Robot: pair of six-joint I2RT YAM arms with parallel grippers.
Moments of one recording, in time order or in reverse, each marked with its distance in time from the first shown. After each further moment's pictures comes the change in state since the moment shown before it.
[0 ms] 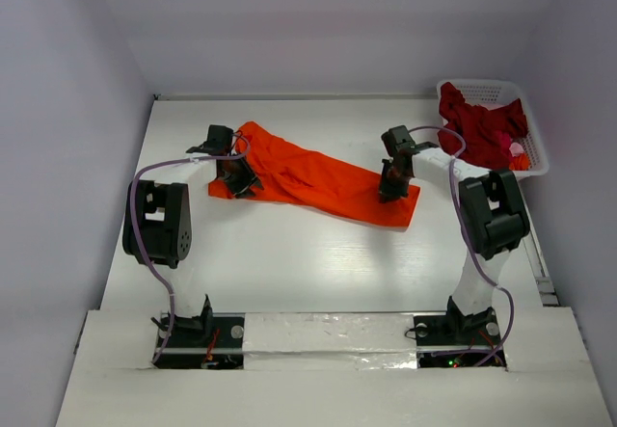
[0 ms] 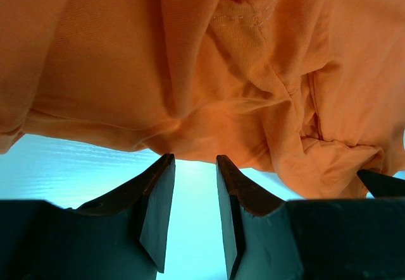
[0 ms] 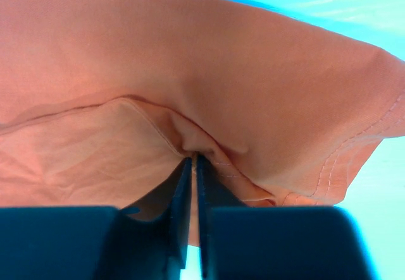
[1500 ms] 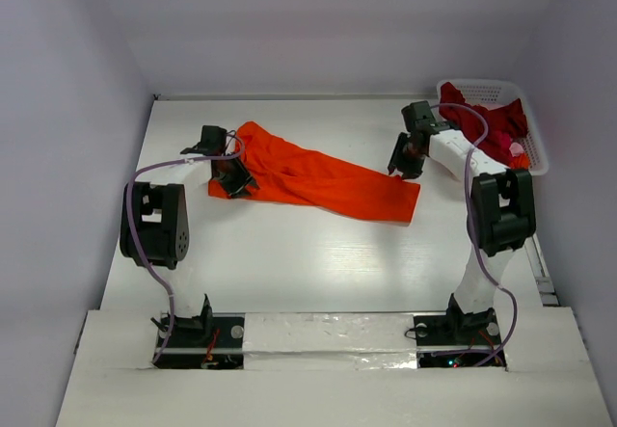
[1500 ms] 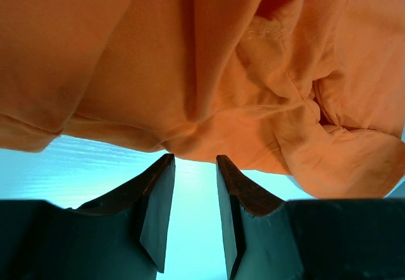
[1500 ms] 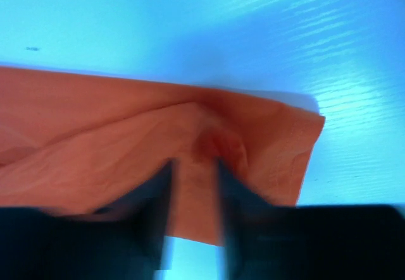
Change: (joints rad) left arm 0.033 -0.014 -0.014 0.005 0.010 0.006; right arm -0.118 0.002 0.194 -0.088 0.037 -0.012
